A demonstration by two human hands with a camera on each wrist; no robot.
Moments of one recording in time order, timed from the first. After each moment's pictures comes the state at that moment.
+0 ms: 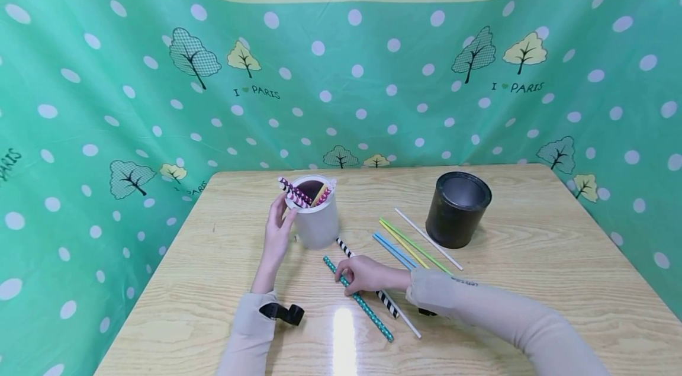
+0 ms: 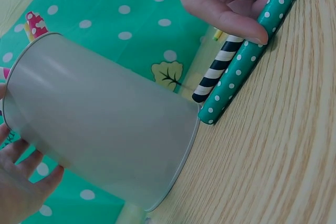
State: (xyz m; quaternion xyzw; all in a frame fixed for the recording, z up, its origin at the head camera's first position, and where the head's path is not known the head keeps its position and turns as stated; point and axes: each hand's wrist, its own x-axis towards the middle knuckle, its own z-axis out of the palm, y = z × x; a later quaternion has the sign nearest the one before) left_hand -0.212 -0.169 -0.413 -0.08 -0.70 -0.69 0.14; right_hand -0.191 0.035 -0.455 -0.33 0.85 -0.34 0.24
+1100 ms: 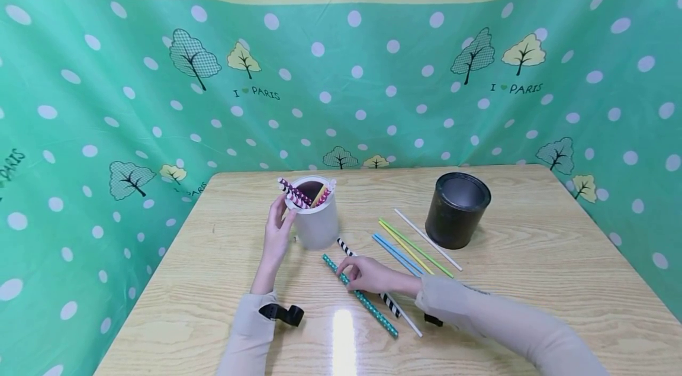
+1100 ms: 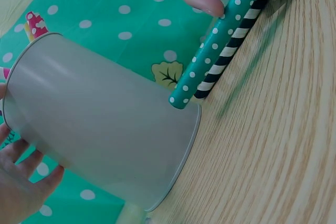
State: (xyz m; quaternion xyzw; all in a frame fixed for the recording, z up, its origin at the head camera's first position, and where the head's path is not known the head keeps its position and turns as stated) left_hand -0.223 -0.176 -0.429 -0.08 -0.70 -0.70 0.14; right_hand -0.179 0.044 -0.446 -0.29 0.83 -0.42 0.22
